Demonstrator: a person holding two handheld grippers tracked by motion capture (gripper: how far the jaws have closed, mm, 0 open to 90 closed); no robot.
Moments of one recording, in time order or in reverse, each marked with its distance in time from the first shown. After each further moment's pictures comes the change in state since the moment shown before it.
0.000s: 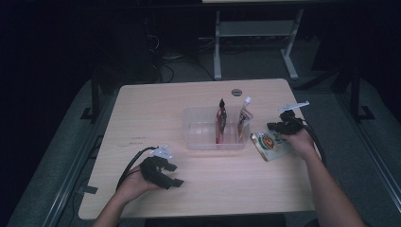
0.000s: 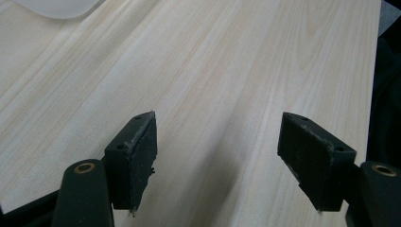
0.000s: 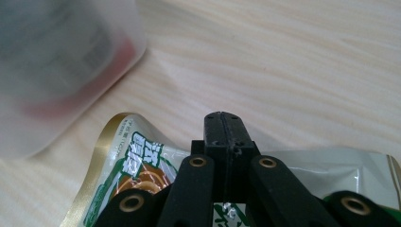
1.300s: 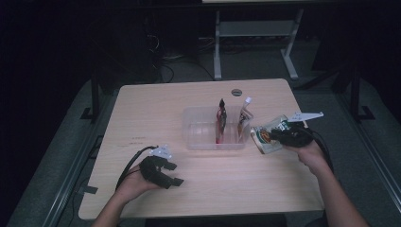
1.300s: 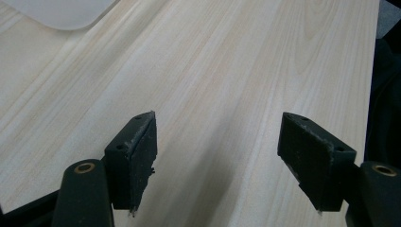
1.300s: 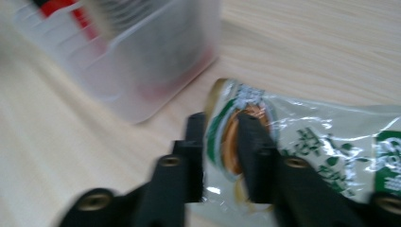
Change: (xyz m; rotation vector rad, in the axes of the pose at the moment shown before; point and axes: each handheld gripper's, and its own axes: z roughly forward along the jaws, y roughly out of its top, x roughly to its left) left arm 0.000 0.003 -0.003 -0.007 0.011 0.012; right arm 0.029 -0.020 -0.047 -0.097 0.076 -0.028
